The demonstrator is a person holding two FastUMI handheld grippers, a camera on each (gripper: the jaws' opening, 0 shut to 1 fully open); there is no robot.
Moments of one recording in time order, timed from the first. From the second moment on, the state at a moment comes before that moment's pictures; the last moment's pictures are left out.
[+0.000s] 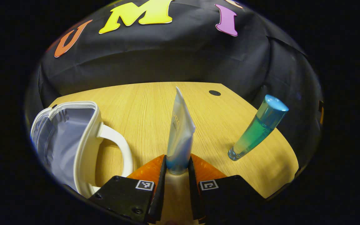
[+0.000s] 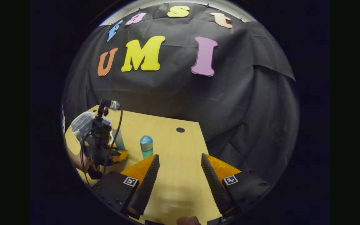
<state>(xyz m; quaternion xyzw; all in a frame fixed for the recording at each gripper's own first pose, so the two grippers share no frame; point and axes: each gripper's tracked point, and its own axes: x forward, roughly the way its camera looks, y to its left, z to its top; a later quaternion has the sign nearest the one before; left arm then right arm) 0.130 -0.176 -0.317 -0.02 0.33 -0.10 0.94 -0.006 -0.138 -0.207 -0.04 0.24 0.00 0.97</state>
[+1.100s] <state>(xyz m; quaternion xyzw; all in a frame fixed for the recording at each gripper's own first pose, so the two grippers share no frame) 0.040 -0.018 -0.200 -0.06 0.31 0.05 0.95 0.099 -0.042 -0.356 0.08 0.35 0.04 0.93</state>
